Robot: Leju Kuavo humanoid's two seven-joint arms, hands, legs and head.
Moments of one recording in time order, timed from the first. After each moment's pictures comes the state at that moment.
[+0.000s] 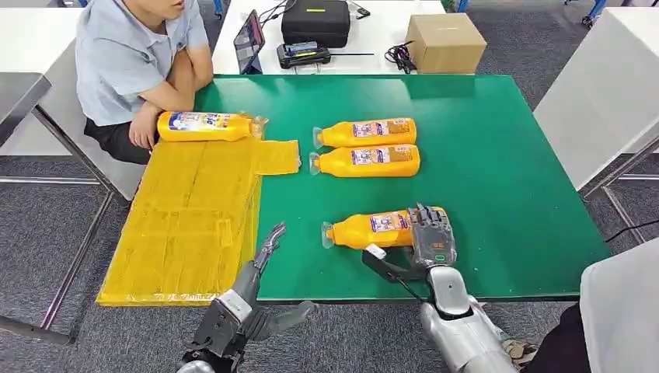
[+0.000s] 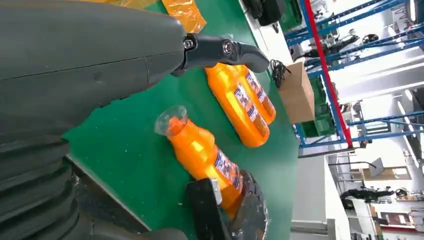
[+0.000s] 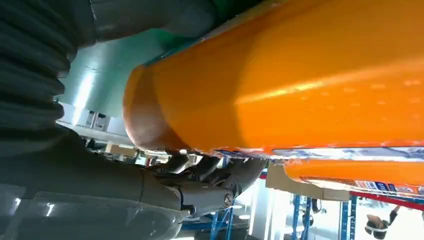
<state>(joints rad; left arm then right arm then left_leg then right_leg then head) 0.06 -0.11 -0.50 -1.55 -0.21 0.25 -0.24 -0.32 -0.04 0.32 -0.81 1.32 -0.40 0.07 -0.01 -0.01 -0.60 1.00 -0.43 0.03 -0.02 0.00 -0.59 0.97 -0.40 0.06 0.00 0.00</state>
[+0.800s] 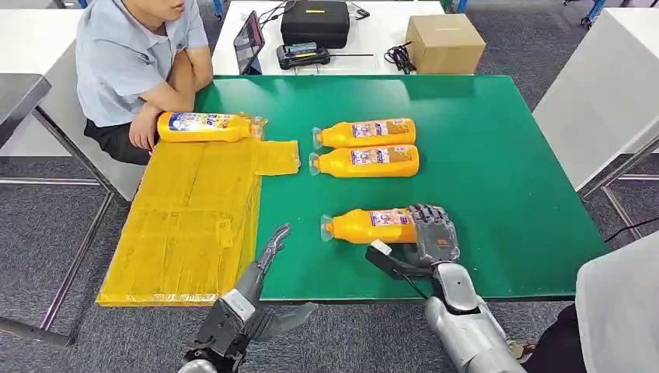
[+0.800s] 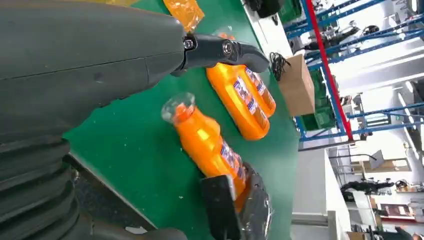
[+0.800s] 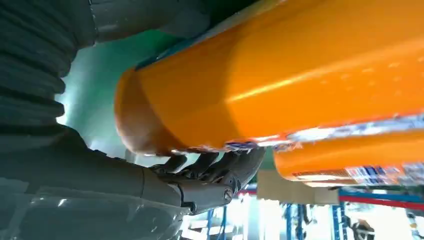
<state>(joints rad) 0.06 -0.11 -0.51 -1.54 -0.21 0.22 -0.25 -0.32 -0.05 0.31 -0.82 1.09 -0.39 -0.12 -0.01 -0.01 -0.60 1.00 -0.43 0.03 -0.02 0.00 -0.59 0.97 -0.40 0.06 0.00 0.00</state>
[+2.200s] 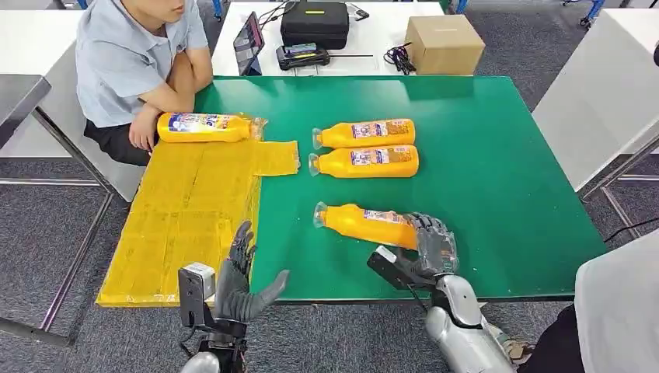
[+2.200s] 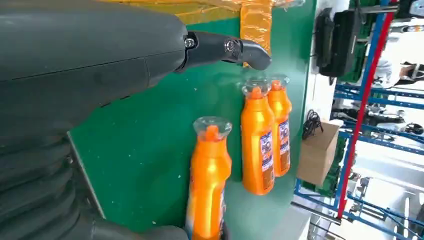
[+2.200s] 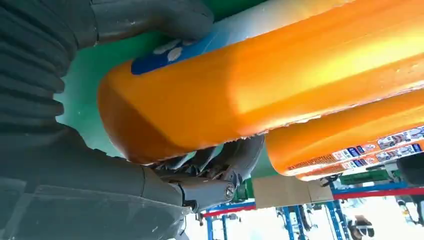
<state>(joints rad) 0.05 -0.17 -0.46 -1.42 0.16 0.43 -0.26 -0.25 -0.07 0.33 -0.91 0.95 -0.43 -0.16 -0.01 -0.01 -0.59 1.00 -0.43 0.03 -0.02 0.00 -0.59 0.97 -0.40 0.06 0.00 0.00</state>
